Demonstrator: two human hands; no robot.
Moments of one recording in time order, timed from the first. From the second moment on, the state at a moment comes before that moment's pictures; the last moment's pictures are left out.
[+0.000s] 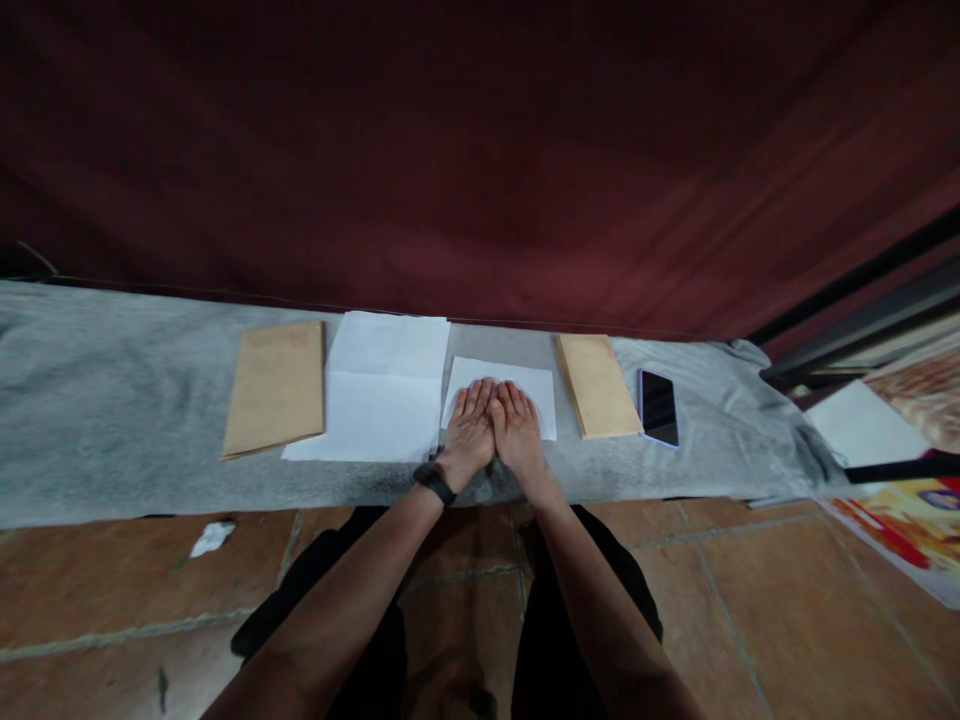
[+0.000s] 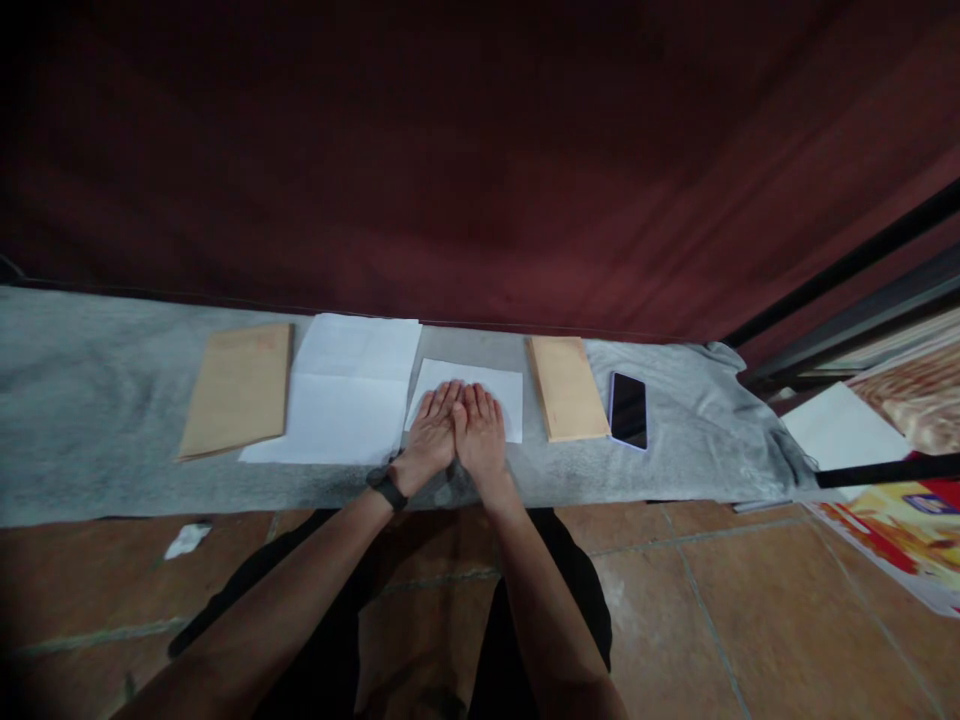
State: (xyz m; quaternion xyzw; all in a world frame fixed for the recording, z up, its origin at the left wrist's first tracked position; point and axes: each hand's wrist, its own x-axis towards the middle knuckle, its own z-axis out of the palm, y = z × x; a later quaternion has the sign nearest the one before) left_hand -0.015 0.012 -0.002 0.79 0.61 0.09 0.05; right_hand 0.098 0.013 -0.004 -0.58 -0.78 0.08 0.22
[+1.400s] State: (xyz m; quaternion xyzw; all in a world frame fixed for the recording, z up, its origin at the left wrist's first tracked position) left_hand 0.000 -0.007 0.014 0.83 0.54 0.12 0.02; right_hand 0.116 0.018 0.006 -0.57 -0.79 0.10 0.18
